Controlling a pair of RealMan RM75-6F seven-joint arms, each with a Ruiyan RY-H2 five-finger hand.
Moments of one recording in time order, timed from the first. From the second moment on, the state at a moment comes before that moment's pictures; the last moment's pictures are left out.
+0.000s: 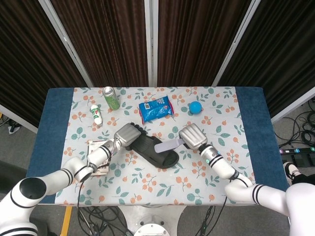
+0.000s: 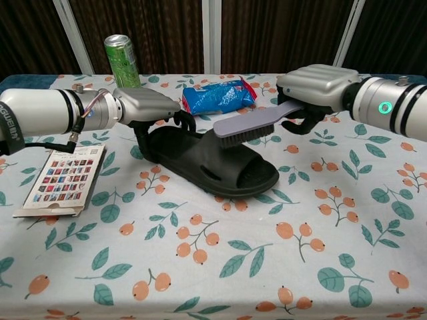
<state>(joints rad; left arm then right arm) -1.03 -1.76 -0.07 -0.88 1.48 0.60 -0.11 0.86 -1.60 0.14 -1.22 -1.31 0.81 -0.25</state>
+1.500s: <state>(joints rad) -1.01 -1.73 -0.06 -0.91 1.44 0.64 -0.09 0.96 -1.72 0.12 -1.03 -1.37 0.72 -0.27</state>
